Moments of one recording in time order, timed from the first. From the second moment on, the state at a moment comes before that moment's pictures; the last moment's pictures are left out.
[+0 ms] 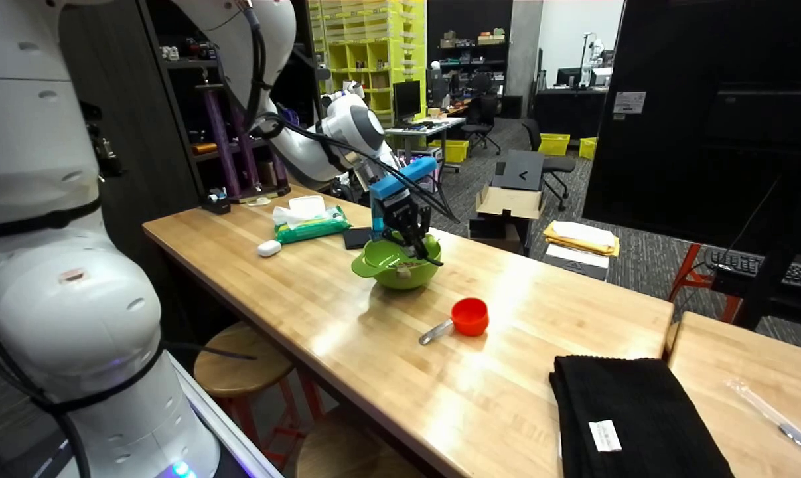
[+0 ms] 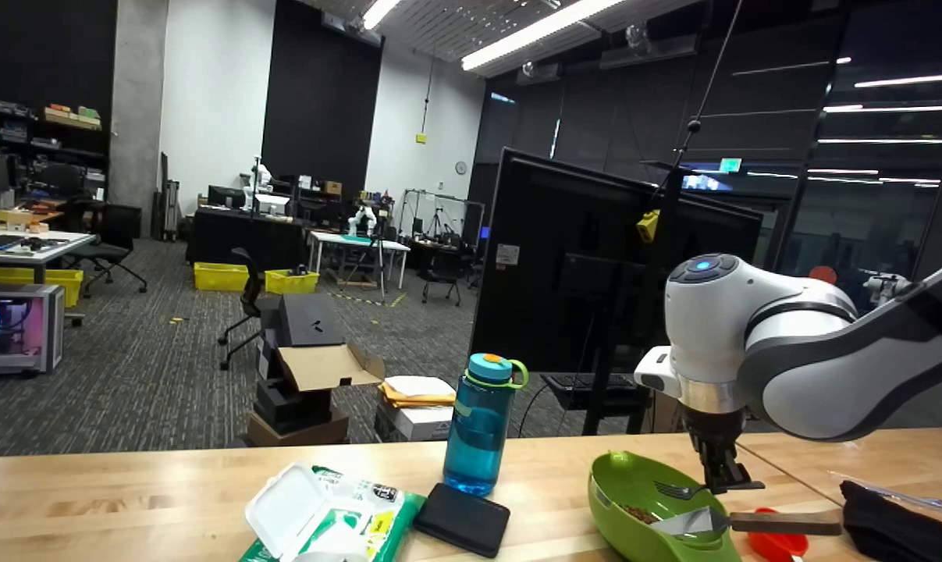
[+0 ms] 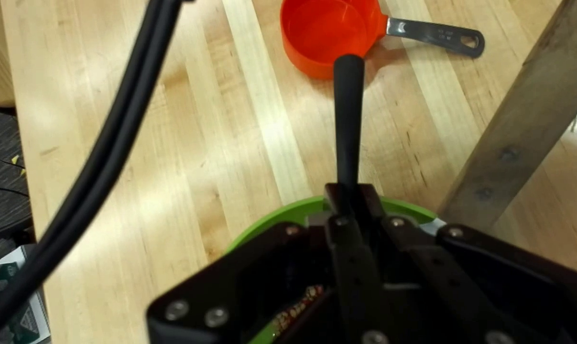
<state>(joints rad) -0.01 0.08 0.00 -2.31 -0.78 2.32 -0.56</state>
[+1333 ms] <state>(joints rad) -0.01 0.11 0.01 -2.29 -0.75 2.34 -0.56</state>
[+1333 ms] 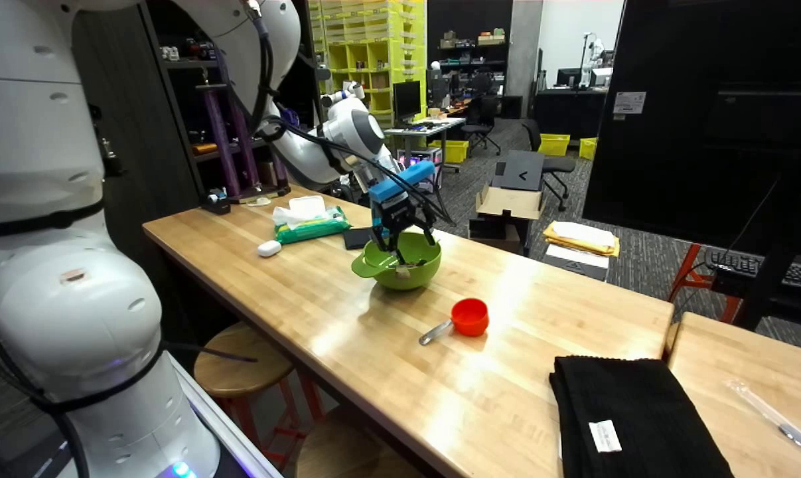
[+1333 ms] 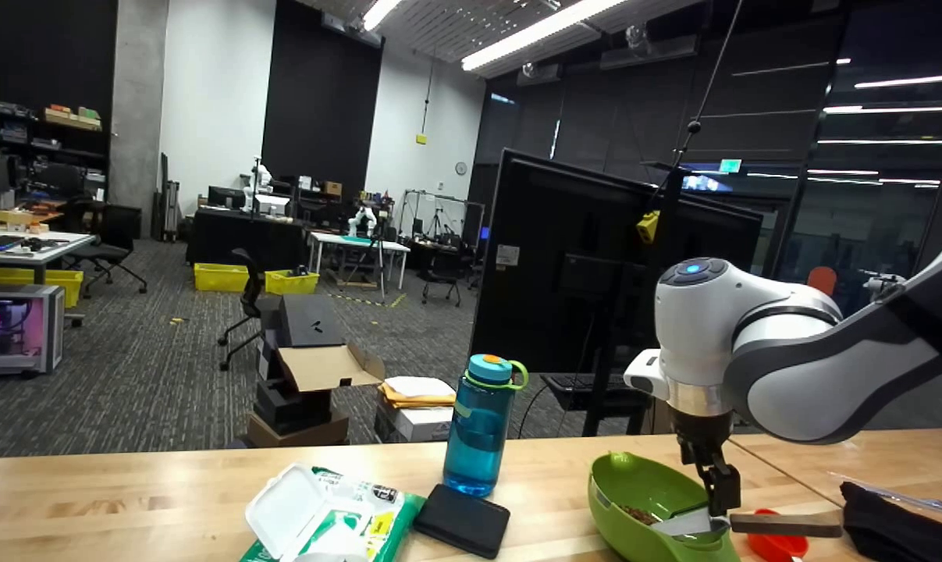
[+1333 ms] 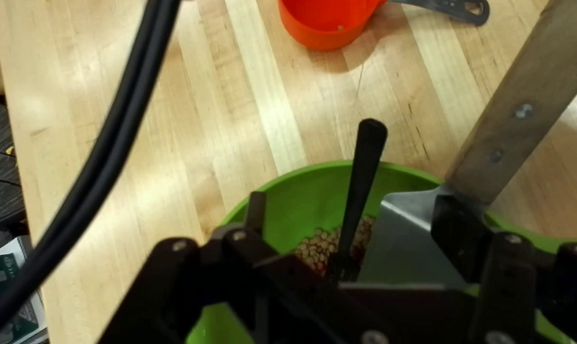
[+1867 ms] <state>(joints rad) -0.02 -0.04 -0.01 -2.34 -0.58 2.34 -0.58</state>
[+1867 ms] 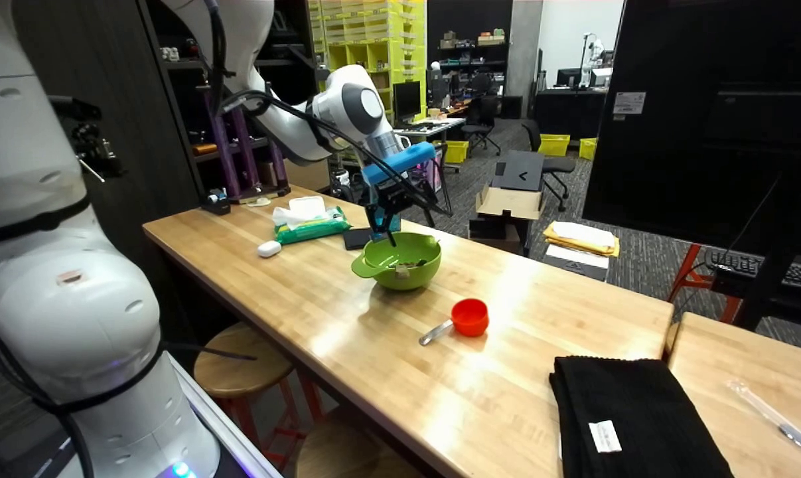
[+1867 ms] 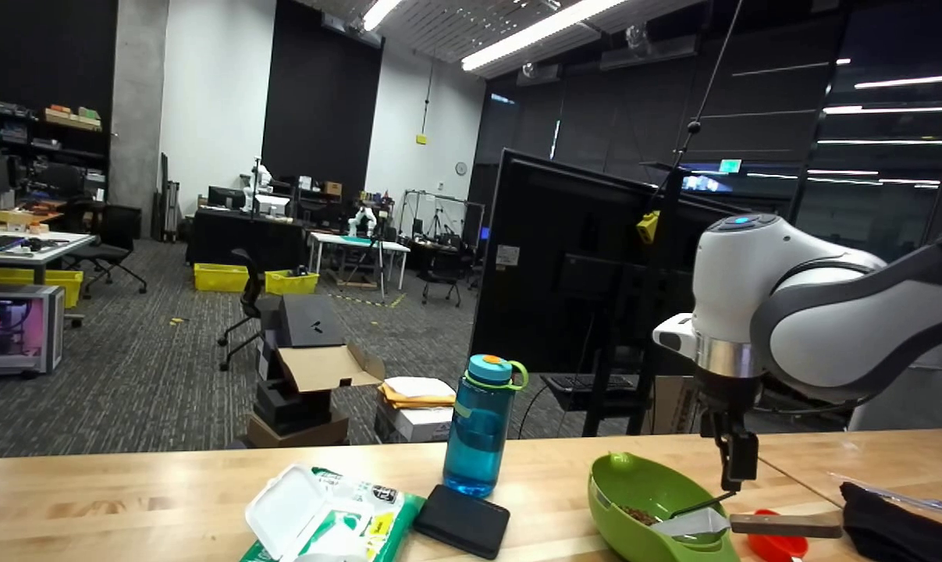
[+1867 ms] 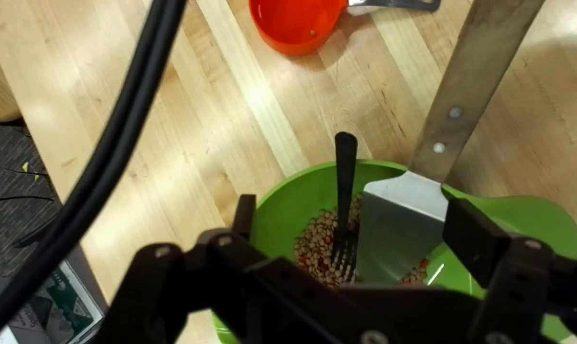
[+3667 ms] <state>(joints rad) -0.02 -0.58 -0.02 -2.59 -0.30 1.99 -0.12</state>
